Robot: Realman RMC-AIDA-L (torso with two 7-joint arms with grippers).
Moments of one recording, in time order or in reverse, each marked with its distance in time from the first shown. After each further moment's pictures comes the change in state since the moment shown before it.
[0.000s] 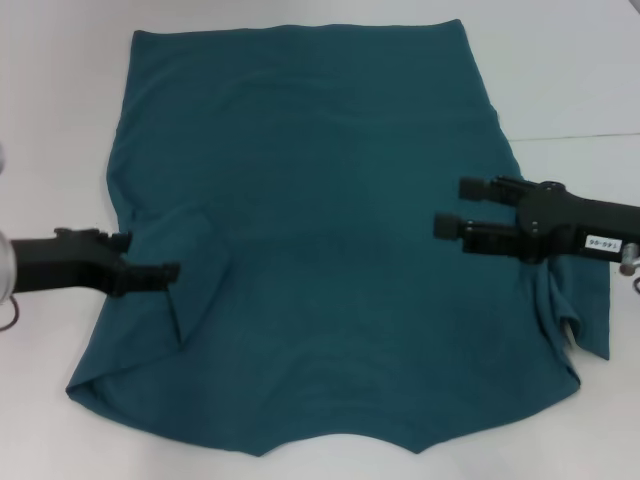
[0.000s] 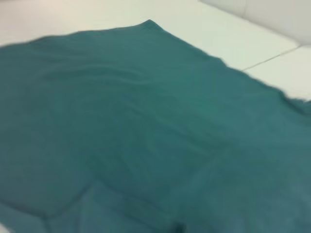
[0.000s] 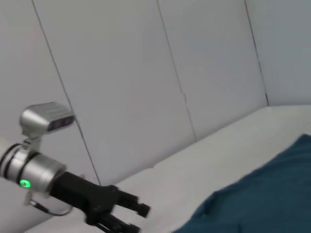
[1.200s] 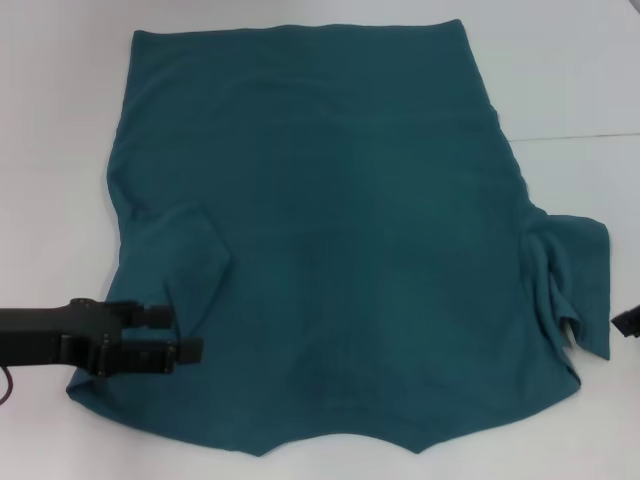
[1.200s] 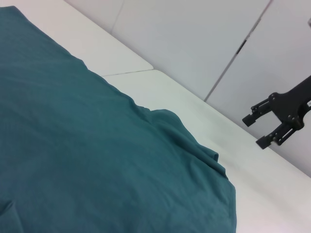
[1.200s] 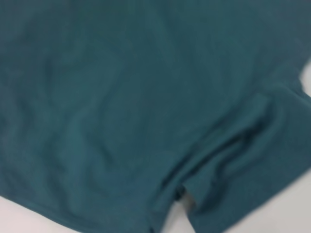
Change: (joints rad) left arm 0.005 0.094 -0.148 -0.186 -0.154 0.463 0.093; right arm 0.123 0.026 -0.158 -0.673 -1.112 -0.242 0.685
